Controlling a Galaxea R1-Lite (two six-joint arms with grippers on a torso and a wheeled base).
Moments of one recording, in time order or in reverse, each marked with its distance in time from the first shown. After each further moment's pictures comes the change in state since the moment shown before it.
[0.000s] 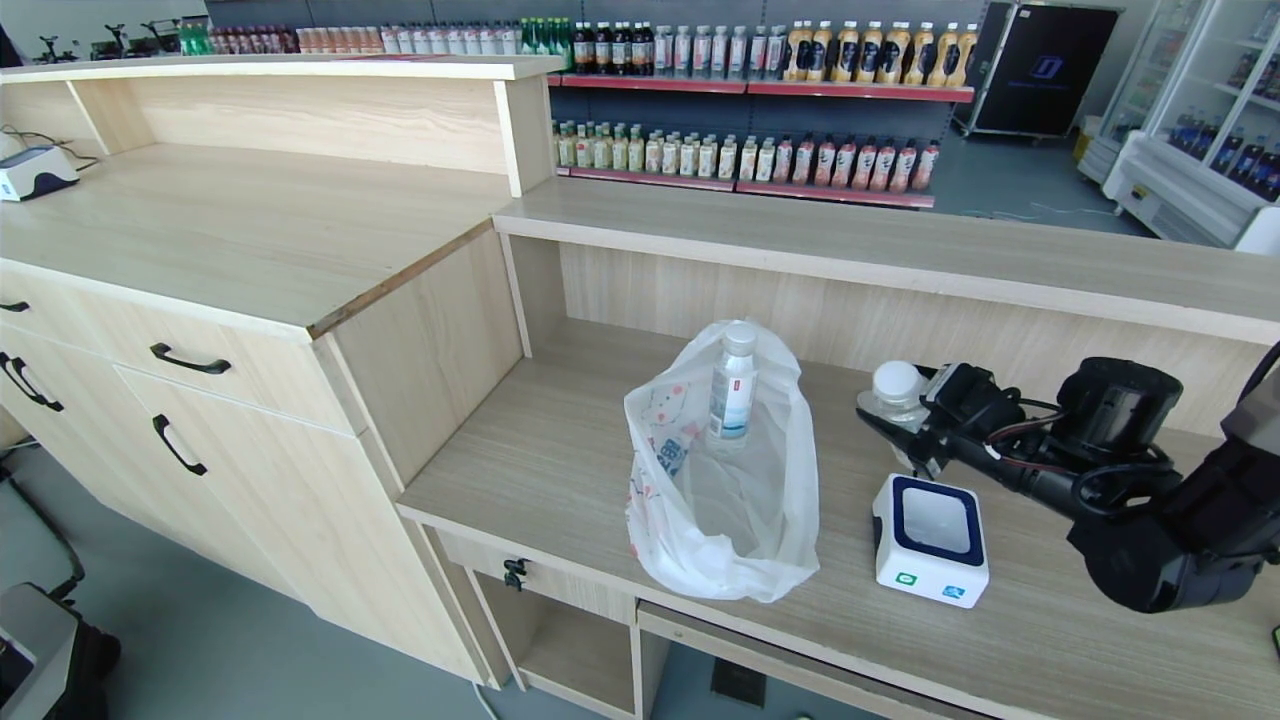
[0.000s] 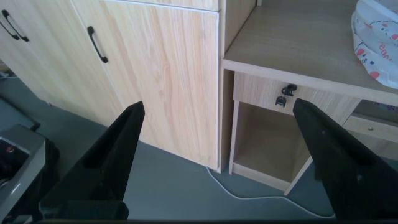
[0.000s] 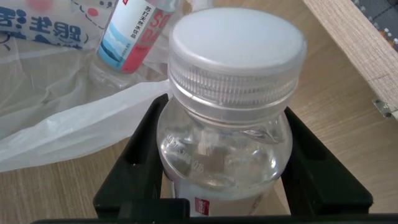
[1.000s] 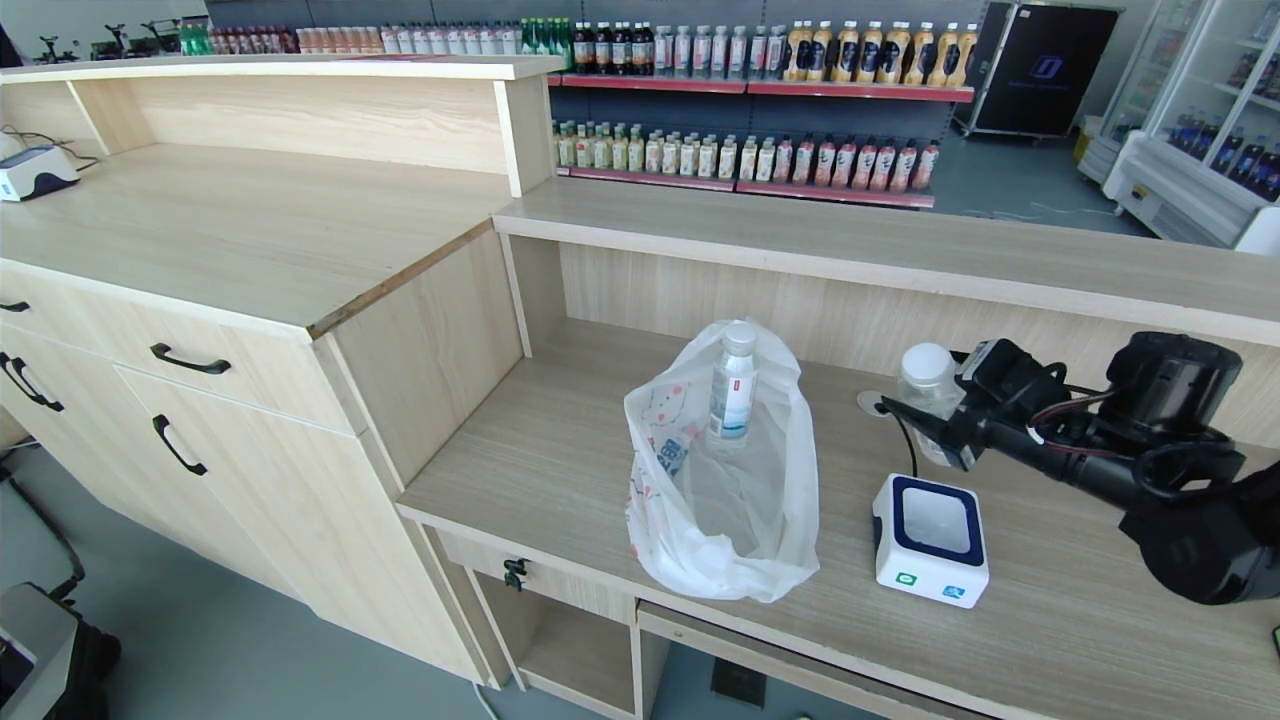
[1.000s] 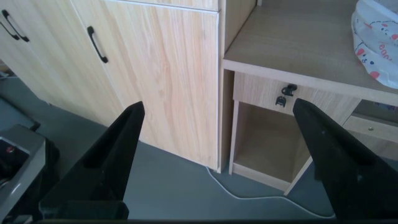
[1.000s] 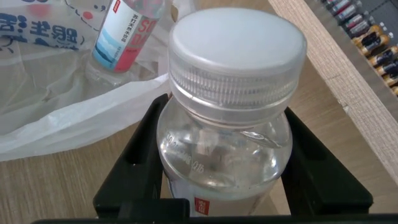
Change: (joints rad) left arm 0.000 0.000 0.000 0.000 0.000 0.000; right arm -0.029 -0.147 0.013 0.167 0.006 0.001
